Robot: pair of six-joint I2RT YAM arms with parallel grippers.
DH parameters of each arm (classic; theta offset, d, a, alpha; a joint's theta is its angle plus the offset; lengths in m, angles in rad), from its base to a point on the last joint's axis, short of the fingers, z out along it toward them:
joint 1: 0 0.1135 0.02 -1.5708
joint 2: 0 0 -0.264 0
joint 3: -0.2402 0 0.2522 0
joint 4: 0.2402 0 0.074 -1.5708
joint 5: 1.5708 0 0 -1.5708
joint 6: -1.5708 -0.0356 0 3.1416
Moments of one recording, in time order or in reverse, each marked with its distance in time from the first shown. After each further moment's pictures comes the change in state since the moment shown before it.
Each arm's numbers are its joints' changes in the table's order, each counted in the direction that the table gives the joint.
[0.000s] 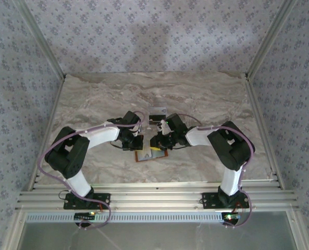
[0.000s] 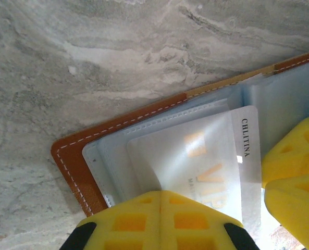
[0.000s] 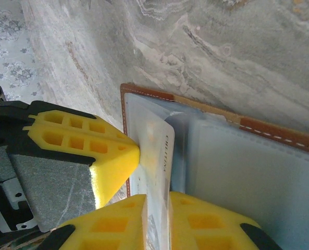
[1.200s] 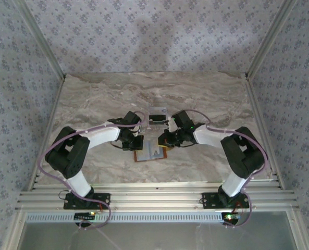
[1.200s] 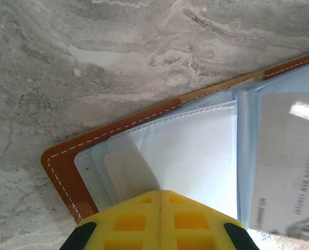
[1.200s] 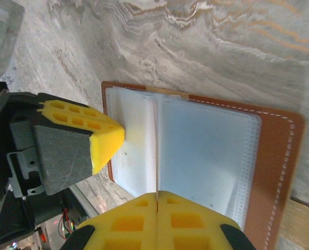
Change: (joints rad) left arm -0.003 0.000 -0.005 0.010 -0.030 -0.005; right arm -0.068 -0.161 0.000 0.259 0.094 0.142
